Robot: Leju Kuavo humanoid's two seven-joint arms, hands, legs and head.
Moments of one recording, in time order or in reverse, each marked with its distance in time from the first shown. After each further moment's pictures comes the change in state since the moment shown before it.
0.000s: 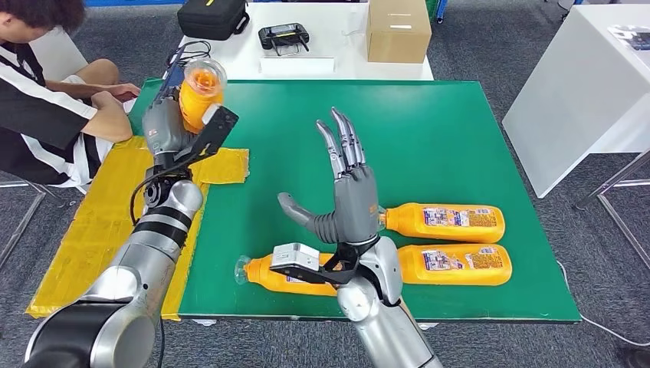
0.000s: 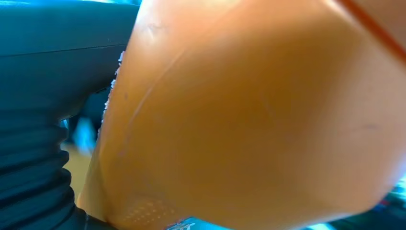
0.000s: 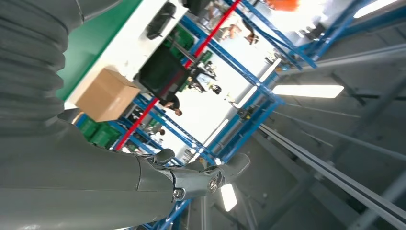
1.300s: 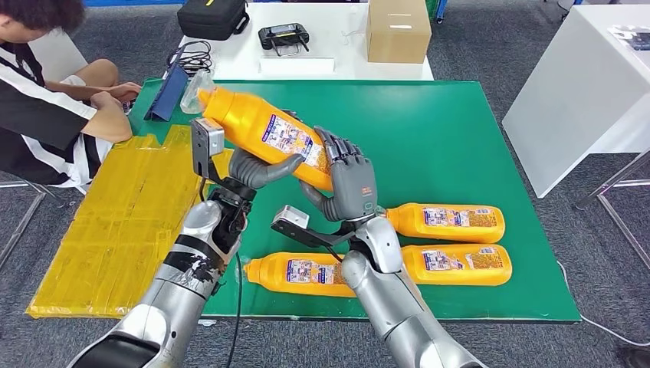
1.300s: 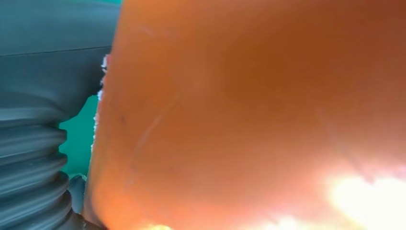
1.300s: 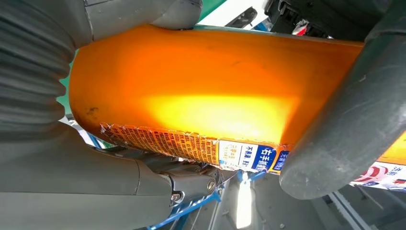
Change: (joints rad) left arm 0.174 -0.122 -0.221 -0.266 1.314 -0.875 -0.253; right arm -0.227 0.016 -0.113 0.502 0.221 -0.098 0.091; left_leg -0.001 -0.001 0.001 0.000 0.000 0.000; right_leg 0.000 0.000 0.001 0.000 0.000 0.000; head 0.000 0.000
